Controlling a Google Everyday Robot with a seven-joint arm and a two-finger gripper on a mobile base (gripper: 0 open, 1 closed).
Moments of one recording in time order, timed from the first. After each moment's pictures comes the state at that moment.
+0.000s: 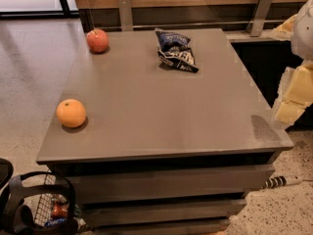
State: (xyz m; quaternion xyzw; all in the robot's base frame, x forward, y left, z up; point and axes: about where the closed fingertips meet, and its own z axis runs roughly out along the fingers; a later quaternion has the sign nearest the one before) arm 0.438 -0.213 0.988 -0.60 0.78 -0.05 0.18
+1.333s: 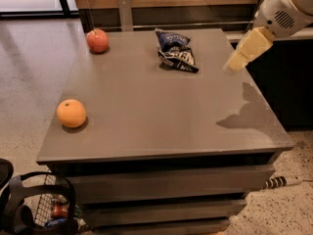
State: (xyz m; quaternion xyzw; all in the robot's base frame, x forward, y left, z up) arm 0.577 -0.206 0.977 -0.47 0.83 0.01 0.29
